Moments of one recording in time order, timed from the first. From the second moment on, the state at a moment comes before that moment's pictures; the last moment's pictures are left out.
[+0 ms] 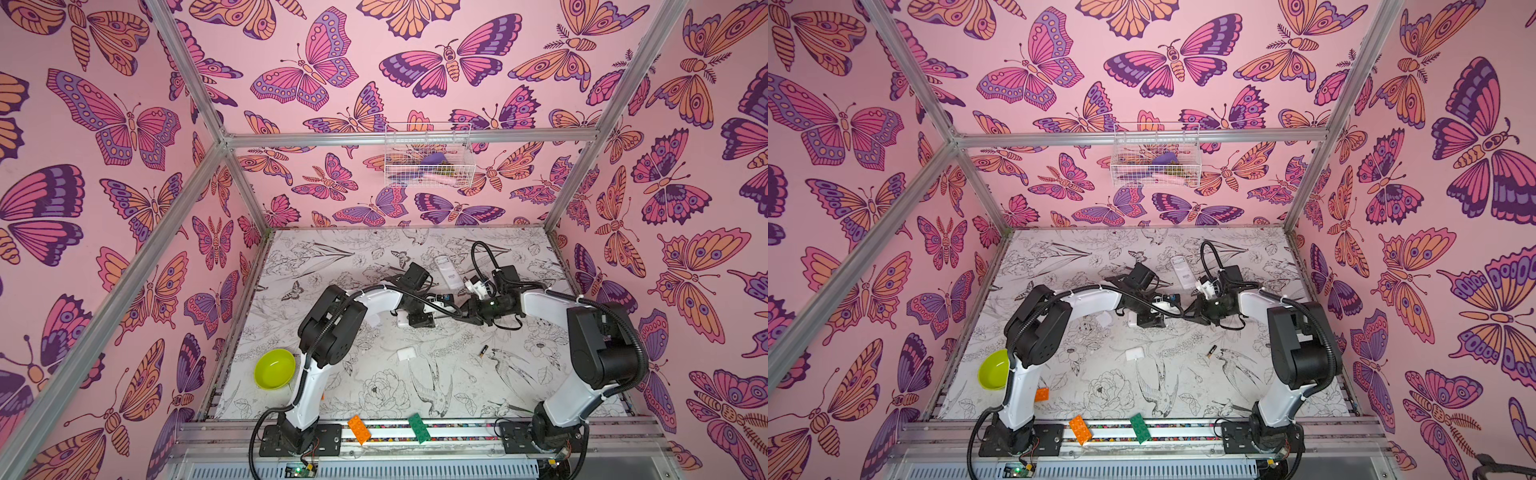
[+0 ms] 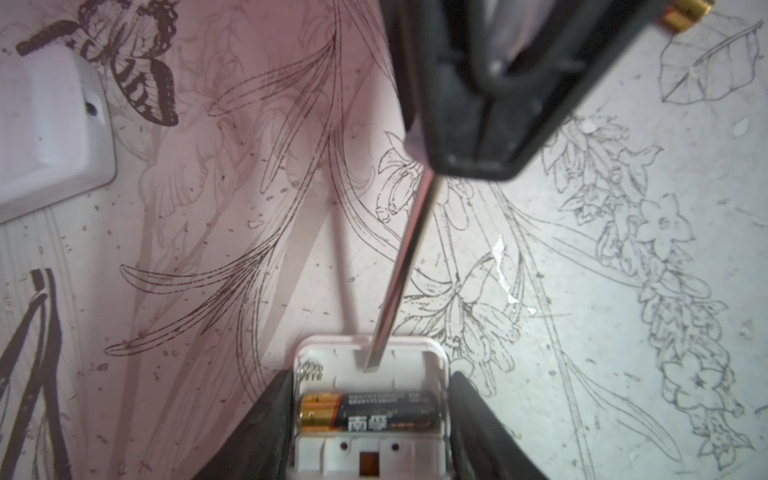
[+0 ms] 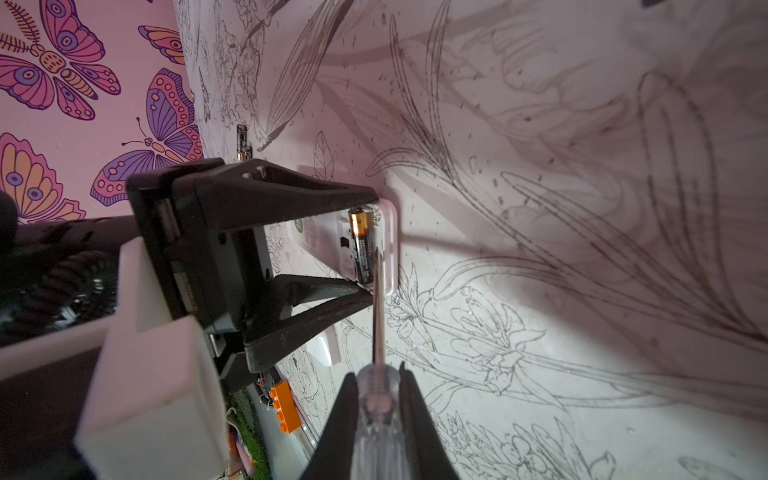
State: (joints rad) left arm -0.69 2.13 1.45 -0.42 0.42 0.81; right arm 0.17 1.72 0.91 -0.37 -0.83 0.39
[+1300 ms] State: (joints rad) left arm -0.70 2.06 1.45 -0.50 0.46 0.79; right arm 0.18 1.75 0.85 -0.22 -0.94 0.46
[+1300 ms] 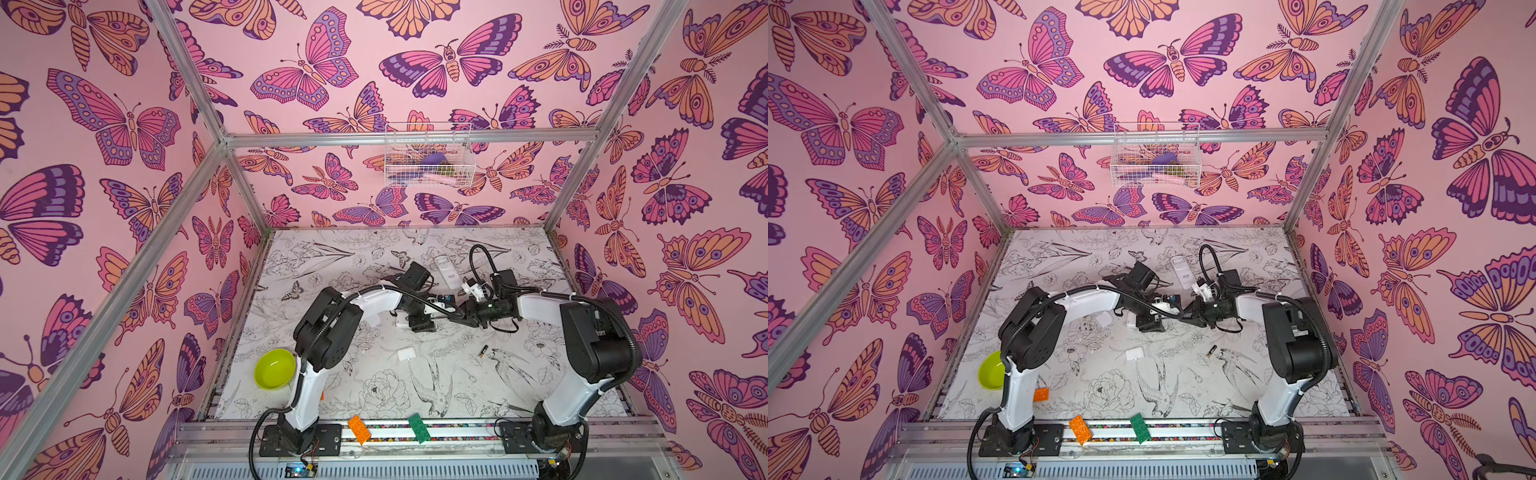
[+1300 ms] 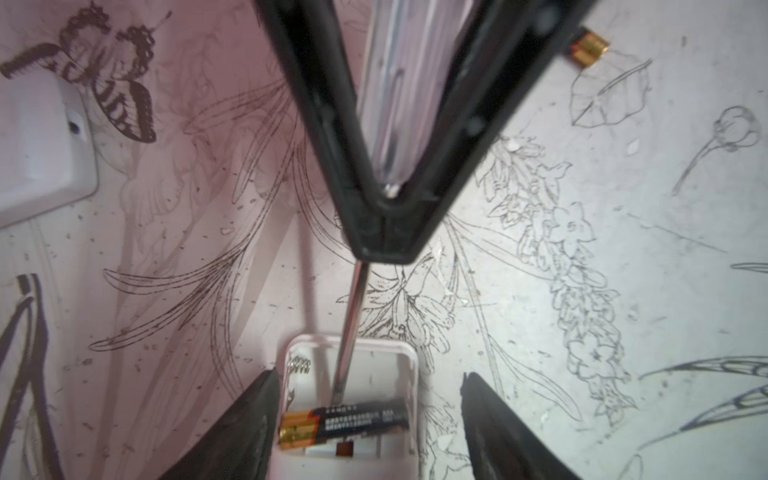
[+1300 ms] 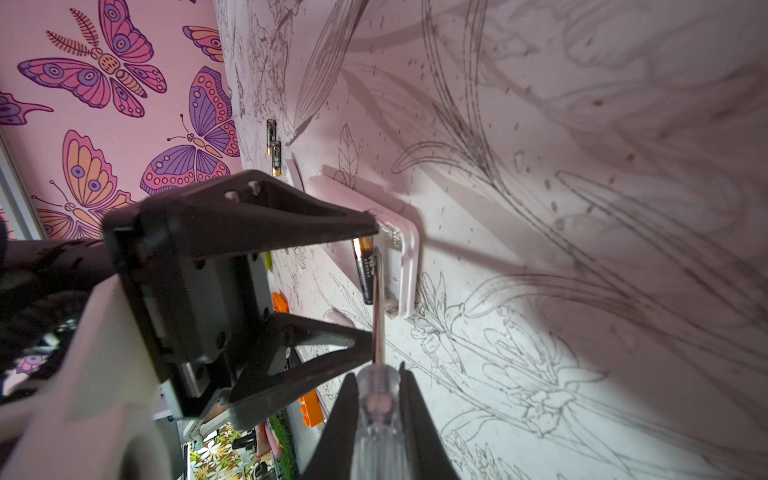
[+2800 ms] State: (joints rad) left arm -0.66 2.07 1.49 -0.66 0.45 1.13; right arm 0.18 1.73 0.81 -0.20 -0.99 0.46
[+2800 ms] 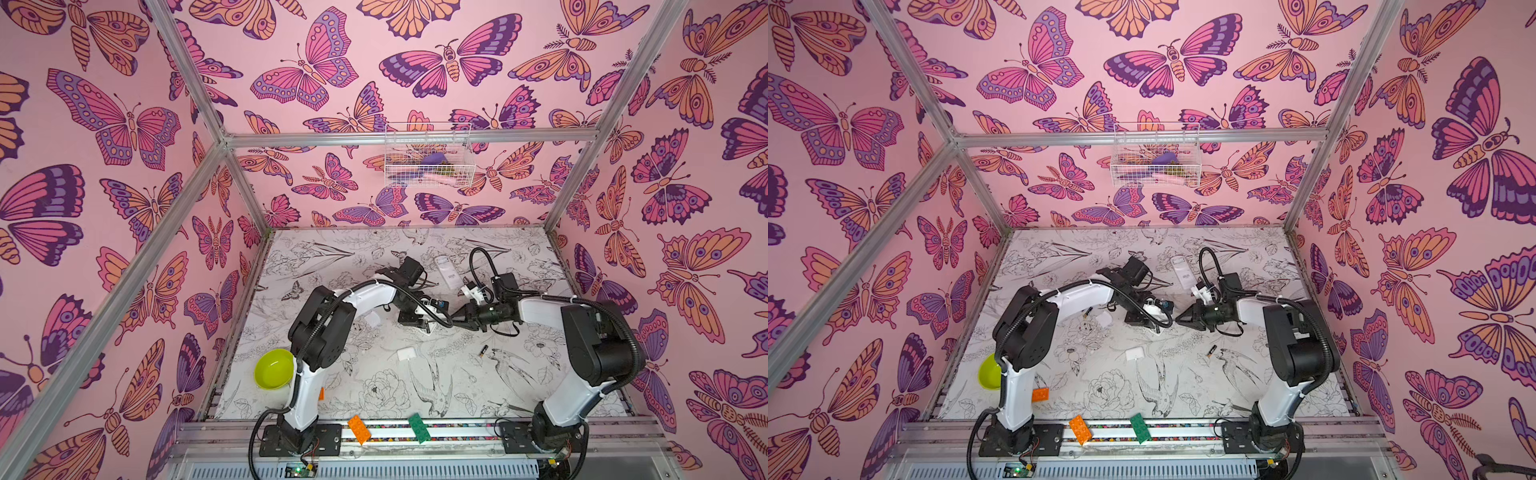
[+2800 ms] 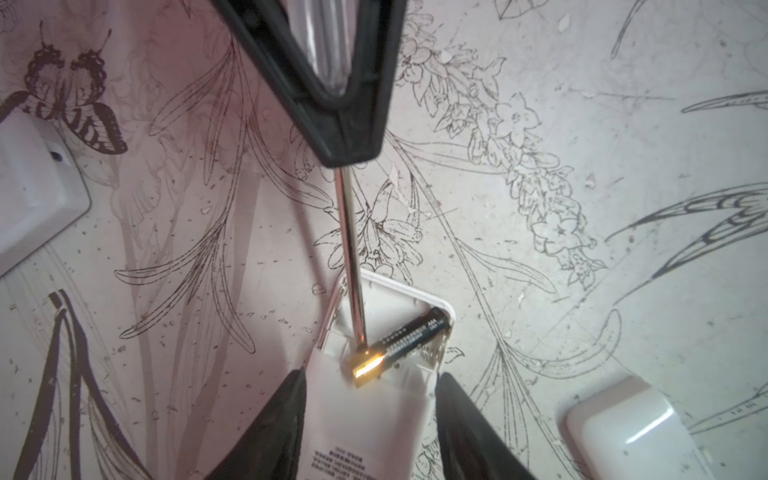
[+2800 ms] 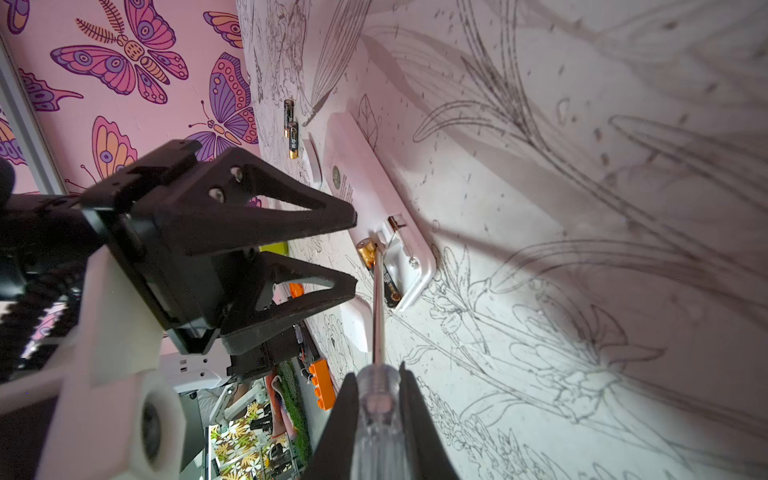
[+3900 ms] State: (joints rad) left arm -0.67 2.06 1.44 -0.63 0.44 1.26; right arm 0.16 1.67 0.81 -0.24 -1.01 0.44
